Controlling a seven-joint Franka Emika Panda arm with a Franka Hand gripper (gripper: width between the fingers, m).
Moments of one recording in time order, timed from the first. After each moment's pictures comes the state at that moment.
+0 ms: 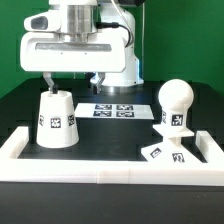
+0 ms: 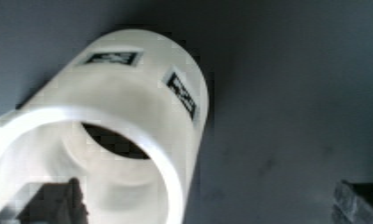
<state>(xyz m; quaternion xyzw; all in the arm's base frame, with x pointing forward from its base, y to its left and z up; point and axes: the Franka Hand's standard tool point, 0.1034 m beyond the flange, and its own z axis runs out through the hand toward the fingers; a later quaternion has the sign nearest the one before) 0.486 -0.109 0.096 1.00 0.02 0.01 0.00</state>
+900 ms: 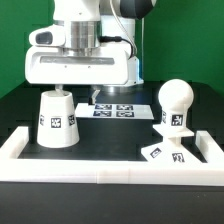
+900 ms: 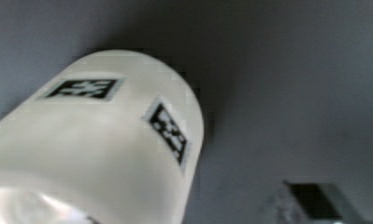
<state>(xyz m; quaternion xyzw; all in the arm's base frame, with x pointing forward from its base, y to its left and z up) 0.482 -0.099 0.073 1.00 0.02 -0.01 0.01</state>
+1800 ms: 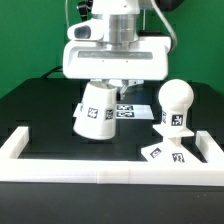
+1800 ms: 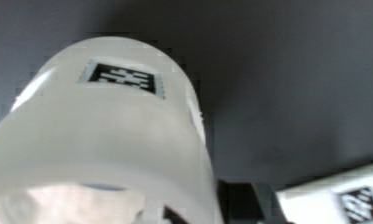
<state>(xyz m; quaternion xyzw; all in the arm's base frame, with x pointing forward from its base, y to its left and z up) 0.493 -0.001 0.109 1.00 -0.05 -0.02 -0.02</state>
